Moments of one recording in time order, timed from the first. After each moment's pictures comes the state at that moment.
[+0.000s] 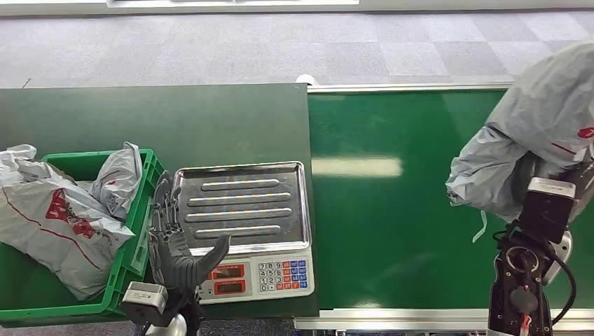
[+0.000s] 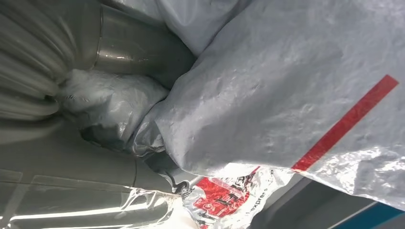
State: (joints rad) left arm 0.02 -0.16 -0.29 -1.58 -0.15 0.35 -0.67; right arm -0.36 -0.12 -0.12 -1.32 0.44 -0.46 -0.55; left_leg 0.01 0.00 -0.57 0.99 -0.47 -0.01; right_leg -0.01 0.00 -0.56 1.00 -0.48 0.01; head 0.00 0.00
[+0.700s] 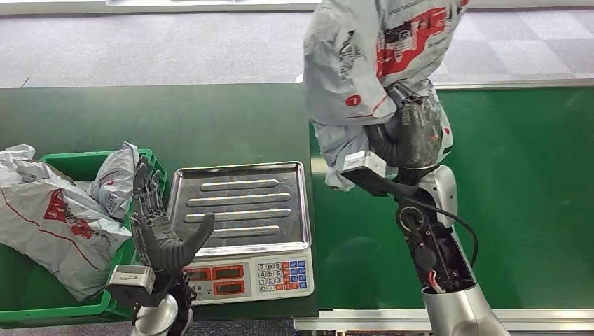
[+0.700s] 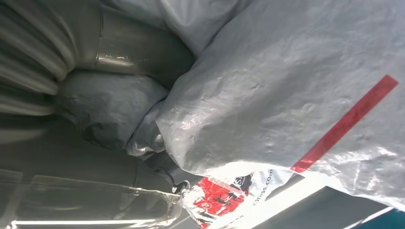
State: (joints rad) left arm -0.05 -0.16 -0.20 -1.57 -0.14 0.36 -0.69; right arm -0.59 0.01 0.38 -1.19 0.89 -0.43 -0.43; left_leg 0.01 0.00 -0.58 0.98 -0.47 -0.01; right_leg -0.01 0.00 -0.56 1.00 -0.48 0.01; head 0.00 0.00
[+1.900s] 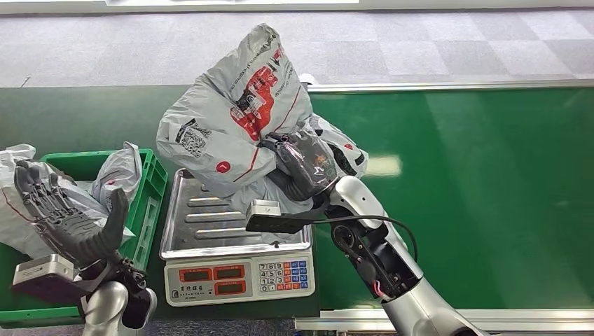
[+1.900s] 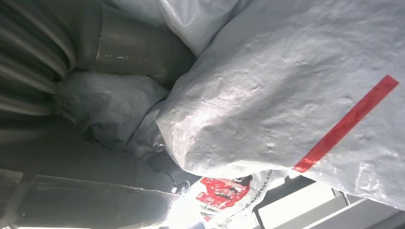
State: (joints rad) left arm -0.06 -0.14 0.03 -1.69 0.03 0.52 -0.69; right arm -0.64 0.10 0.66 -1.02 0.94 -0.19 -0.40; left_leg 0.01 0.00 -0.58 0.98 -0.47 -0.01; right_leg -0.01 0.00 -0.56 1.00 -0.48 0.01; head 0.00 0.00
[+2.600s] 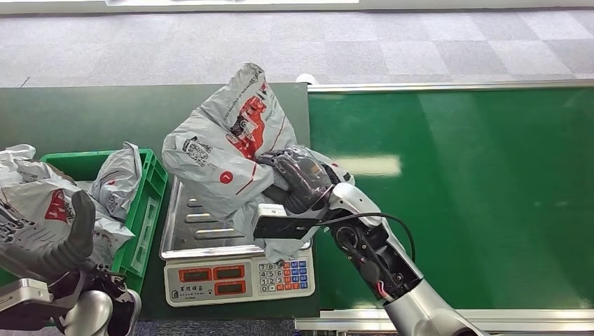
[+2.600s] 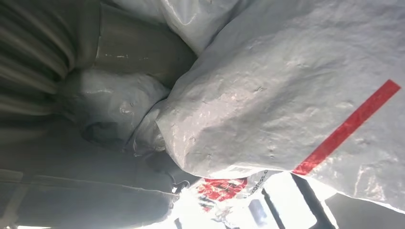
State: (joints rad) left arm -0.03 -0.14 0.03 -1.85 -0.09 0.68 -0.69; right arm -0.63 0.09 0.67 -0.99 0.76 0.00 -0.46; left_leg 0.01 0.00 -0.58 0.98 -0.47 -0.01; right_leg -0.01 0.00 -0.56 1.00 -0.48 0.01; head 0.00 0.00
